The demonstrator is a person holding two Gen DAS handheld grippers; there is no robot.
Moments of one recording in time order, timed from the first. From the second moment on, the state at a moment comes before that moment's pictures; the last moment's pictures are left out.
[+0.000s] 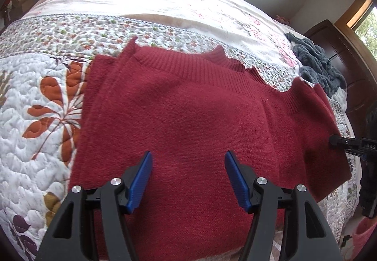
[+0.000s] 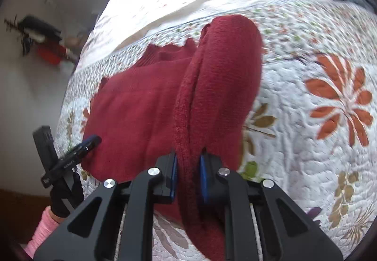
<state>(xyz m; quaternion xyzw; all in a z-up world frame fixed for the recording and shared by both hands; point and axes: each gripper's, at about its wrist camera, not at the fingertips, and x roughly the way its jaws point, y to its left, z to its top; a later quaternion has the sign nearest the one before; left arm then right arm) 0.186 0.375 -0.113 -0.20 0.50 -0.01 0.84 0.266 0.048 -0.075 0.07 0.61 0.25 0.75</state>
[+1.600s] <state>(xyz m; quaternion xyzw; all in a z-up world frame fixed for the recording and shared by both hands) 0.265 0.285 -0.142 -0.38 0.54 -0.13 0.74 0.237 0.016 -0.150 0.18 0.64 0.23 0.71</state>
